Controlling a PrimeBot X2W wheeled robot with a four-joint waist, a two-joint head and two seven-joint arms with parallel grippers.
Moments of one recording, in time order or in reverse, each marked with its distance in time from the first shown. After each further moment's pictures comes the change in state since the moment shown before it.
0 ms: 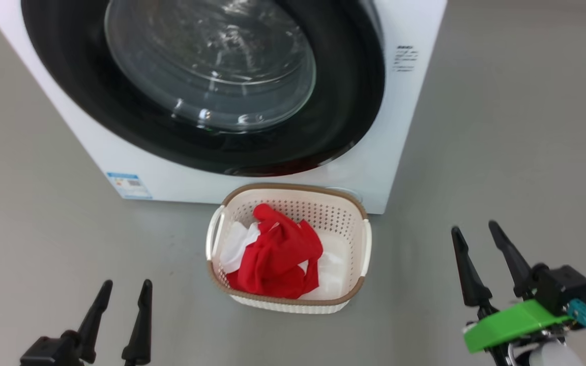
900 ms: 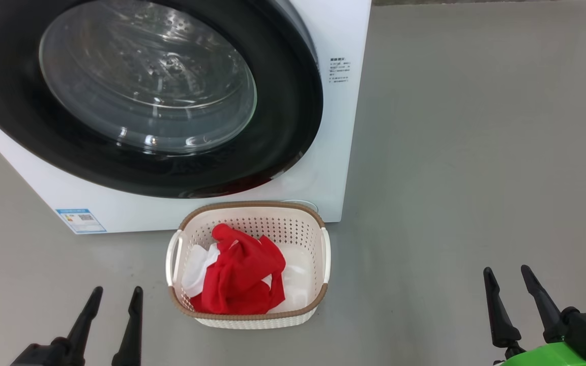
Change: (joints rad) left arm 0.031 0.031 0.012 -0.015 0.003 0.000 0.000; right arm 0.166 0.010 -0.096 -0.052 -0.002 0.000 0.000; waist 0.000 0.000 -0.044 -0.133
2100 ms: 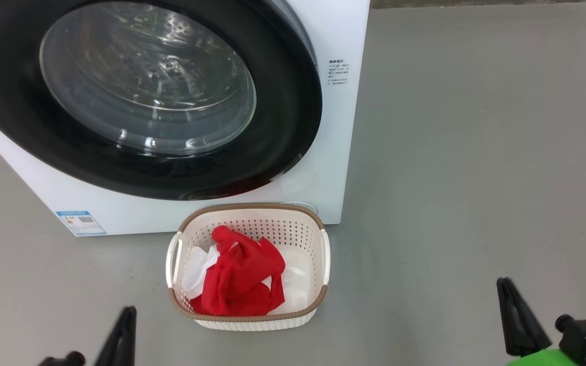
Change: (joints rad) left arm 0.021 -0.023 -0.003 0.045 -0.007 0.002 0.003; right arm 0.003 0.019 -0.018 0.034 0.000 0.000 0.003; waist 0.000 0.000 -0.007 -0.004
